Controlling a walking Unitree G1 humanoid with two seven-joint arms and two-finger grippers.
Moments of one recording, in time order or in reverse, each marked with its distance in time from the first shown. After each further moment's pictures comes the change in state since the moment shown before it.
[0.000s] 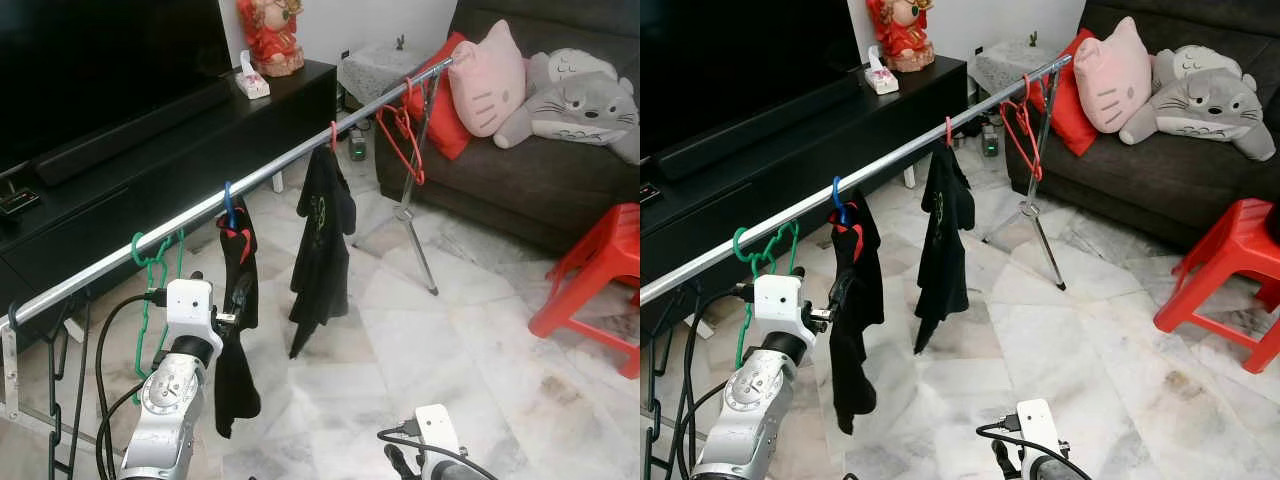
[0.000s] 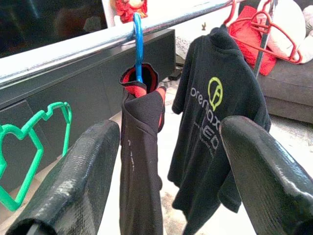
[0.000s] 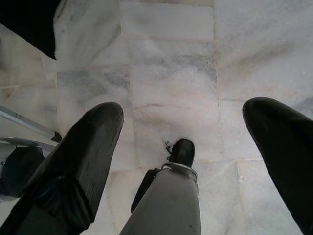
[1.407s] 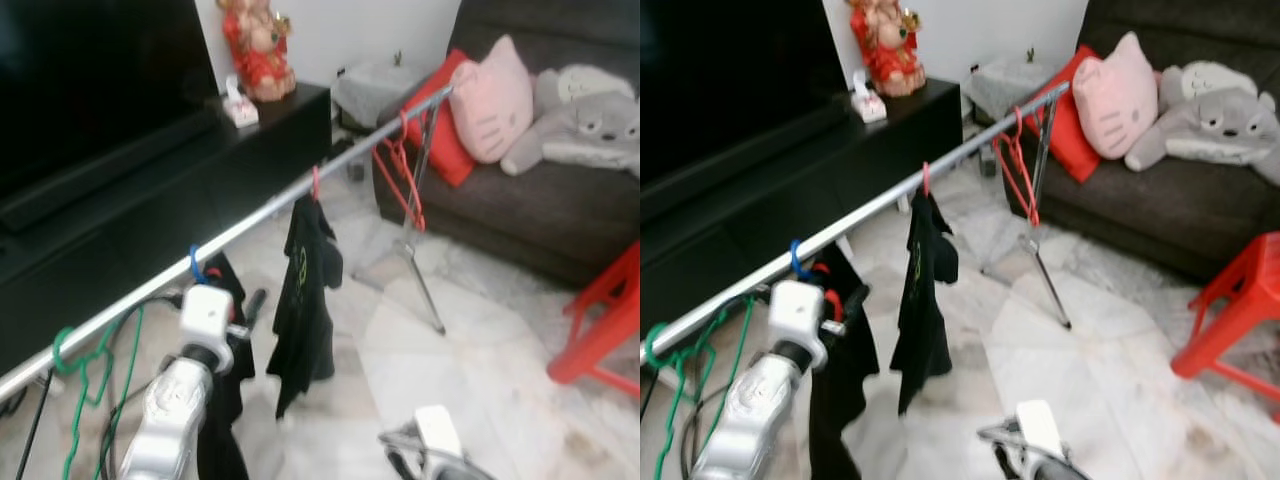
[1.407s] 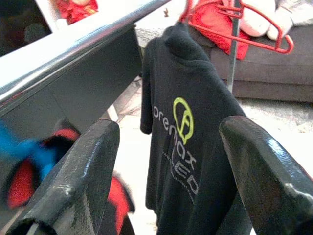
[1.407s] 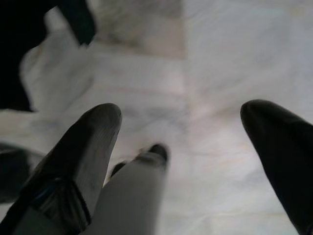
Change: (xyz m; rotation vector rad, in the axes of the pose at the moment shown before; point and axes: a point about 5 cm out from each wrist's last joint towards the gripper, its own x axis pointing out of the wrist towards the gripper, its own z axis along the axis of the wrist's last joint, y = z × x) left arm -0.008 -0.019 -0.010 0.109 0.067 -0.181; right arm -0.002 -0.010 -0.003 -0.009 0.010 -0.020
